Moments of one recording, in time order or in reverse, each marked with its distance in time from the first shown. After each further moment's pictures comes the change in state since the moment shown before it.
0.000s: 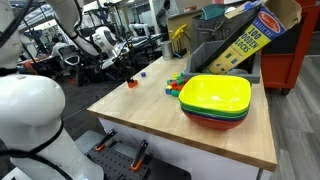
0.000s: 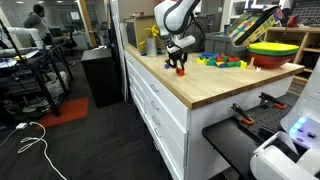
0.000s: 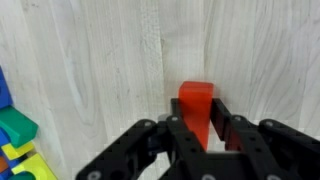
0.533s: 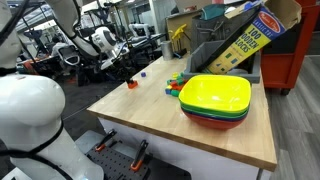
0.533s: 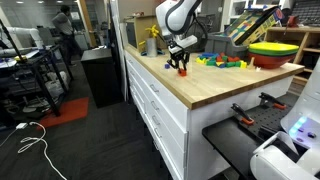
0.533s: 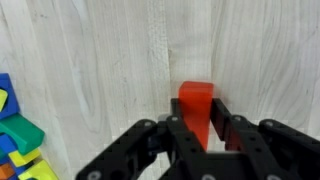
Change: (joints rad) arm -0.003 -0.020 0.000 -0.031 0.000 -0.003 0.006
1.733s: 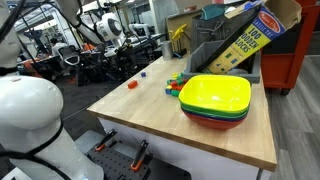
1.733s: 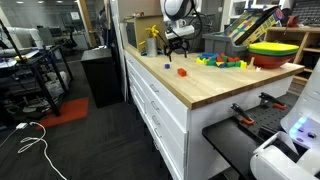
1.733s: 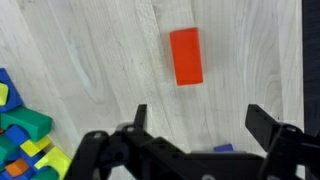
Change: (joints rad) arm -0.075 -0.021 0.000 0.106 0.139 -0.012 -0.007
